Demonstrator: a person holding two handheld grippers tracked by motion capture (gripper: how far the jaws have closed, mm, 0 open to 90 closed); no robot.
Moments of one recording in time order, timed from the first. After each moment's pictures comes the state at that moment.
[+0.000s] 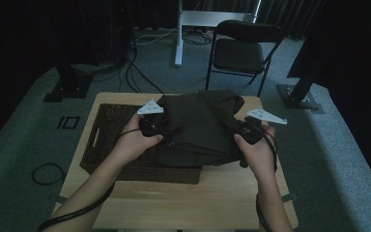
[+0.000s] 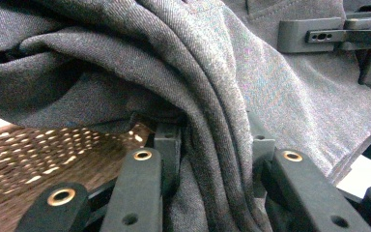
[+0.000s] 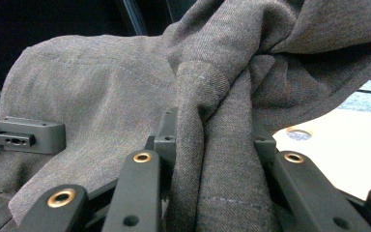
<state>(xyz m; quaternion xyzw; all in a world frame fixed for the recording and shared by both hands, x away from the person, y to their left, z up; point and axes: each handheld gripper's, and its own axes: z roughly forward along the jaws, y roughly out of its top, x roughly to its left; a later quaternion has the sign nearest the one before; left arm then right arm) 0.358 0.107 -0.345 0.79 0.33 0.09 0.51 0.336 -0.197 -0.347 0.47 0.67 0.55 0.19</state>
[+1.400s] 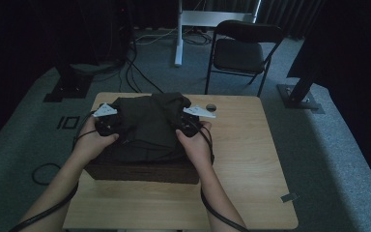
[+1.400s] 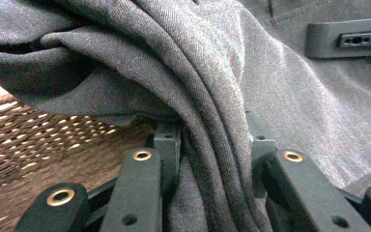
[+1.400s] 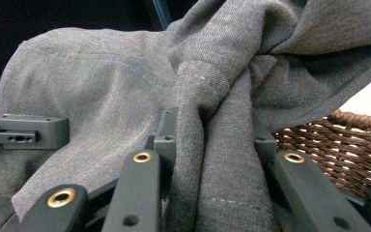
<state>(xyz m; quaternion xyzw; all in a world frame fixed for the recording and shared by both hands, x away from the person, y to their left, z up) 0.383 0.230 -0.393 0.78 0.41 0.17 0.45 0.393 -0.051 -0.406 0.47 0.68 0.54 0.16</state>
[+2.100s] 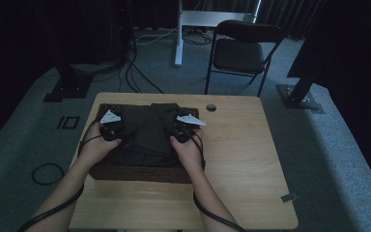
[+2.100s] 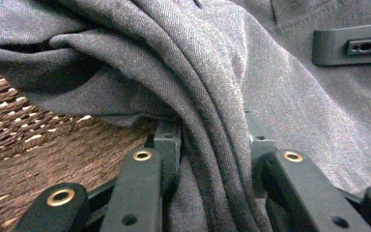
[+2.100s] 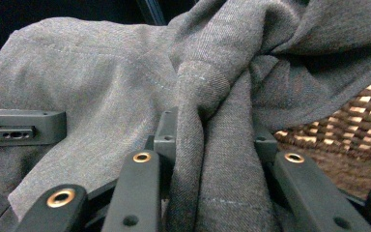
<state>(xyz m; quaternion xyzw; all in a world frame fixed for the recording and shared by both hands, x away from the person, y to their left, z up) 0.398 0.235 -0.438 0.78 0.43 0.17 0.42 0.405 -0.033 -0.458 0.50 0.68 0.51 0.14</state>
